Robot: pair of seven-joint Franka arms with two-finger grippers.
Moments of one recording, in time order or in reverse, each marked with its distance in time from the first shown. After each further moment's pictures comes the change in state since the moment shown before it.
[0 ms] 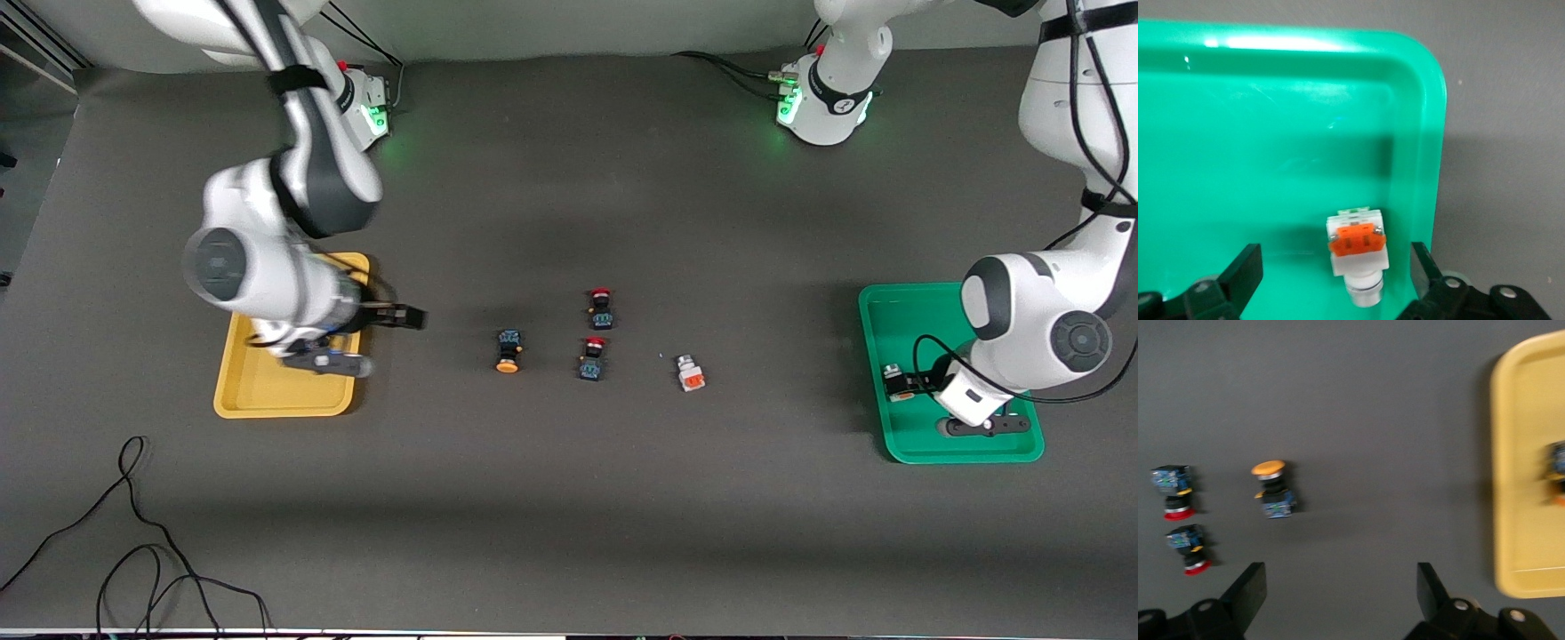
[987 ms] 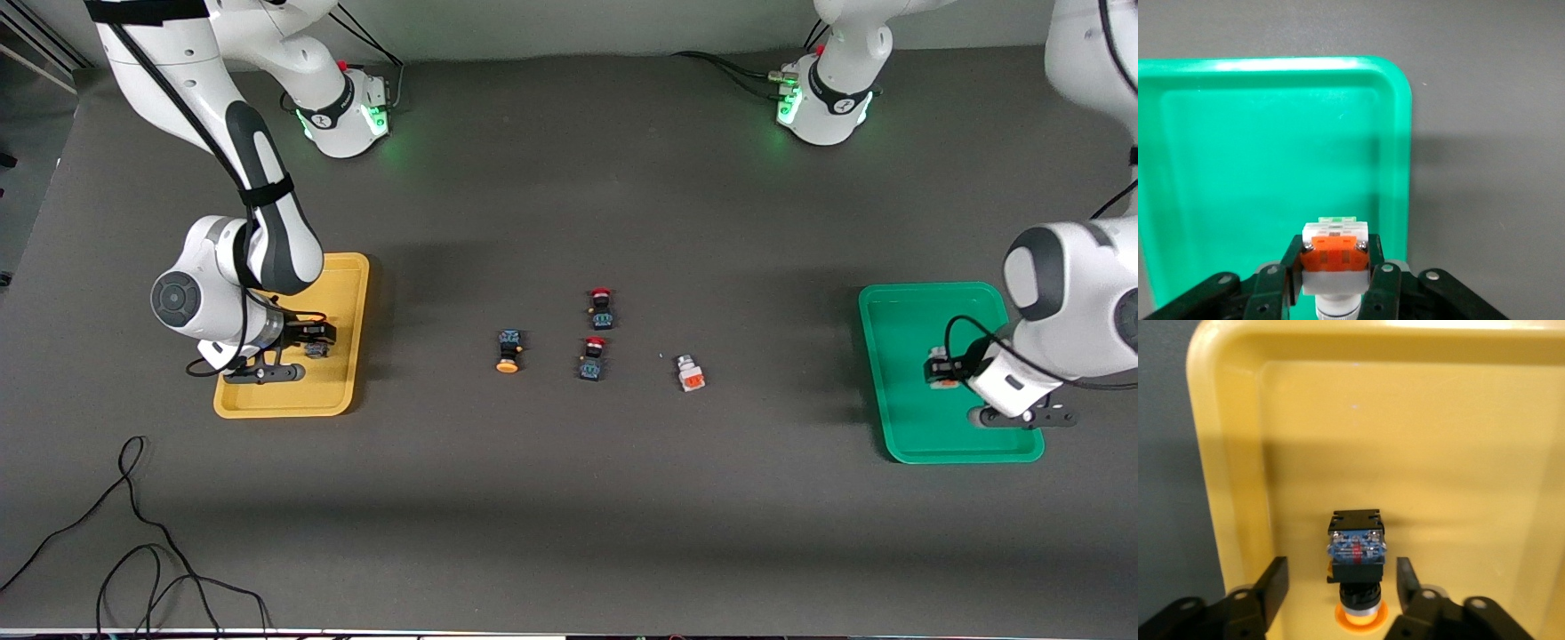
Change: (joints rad) left arm -0.020 -0.075 0.005 0.016 0.000 -0.095 0.041; right arm -0.289 0.042 -0.024 -0.398 -0.086 0.407 -0.595
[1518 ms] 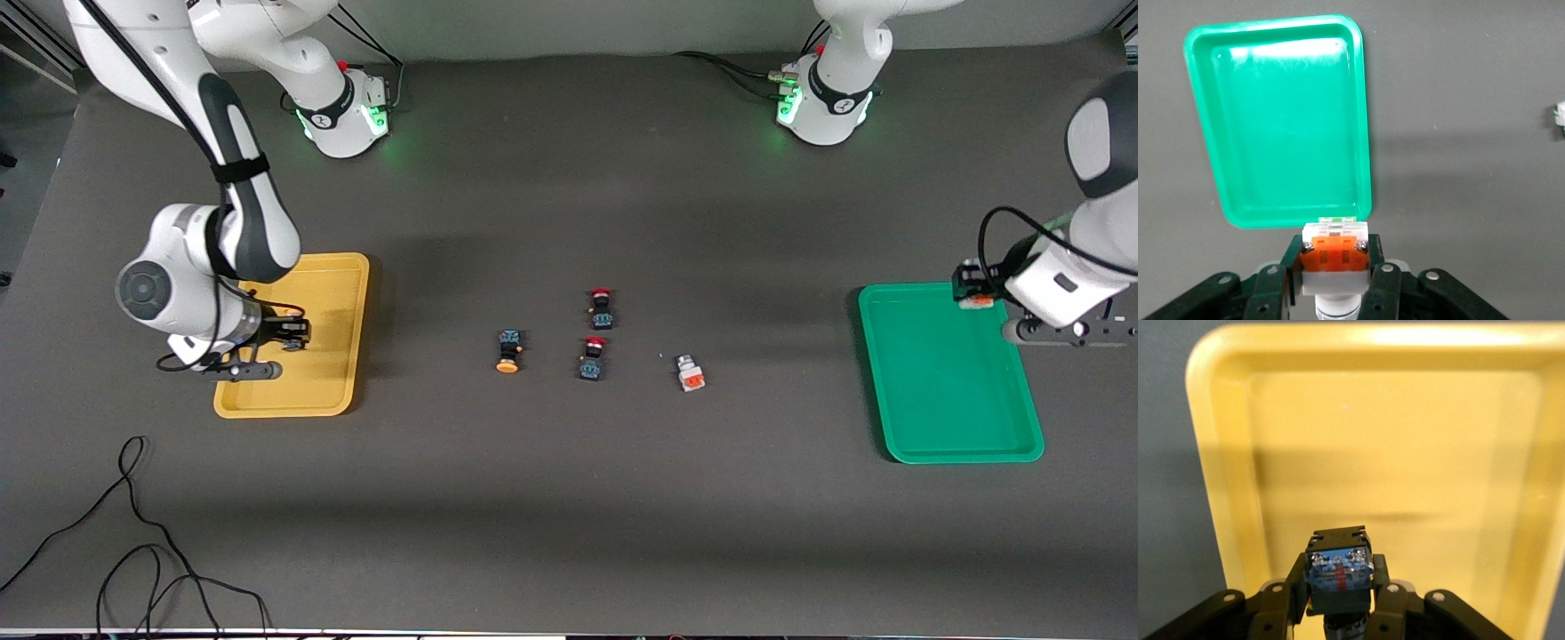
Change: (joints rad) left arm -0.078 -0.318 0.002 0.046 -0.002 -0.442 -0.007; right arm -0.012 -0.048 -0.005 -0.010 -0.092 -0.016 0.078
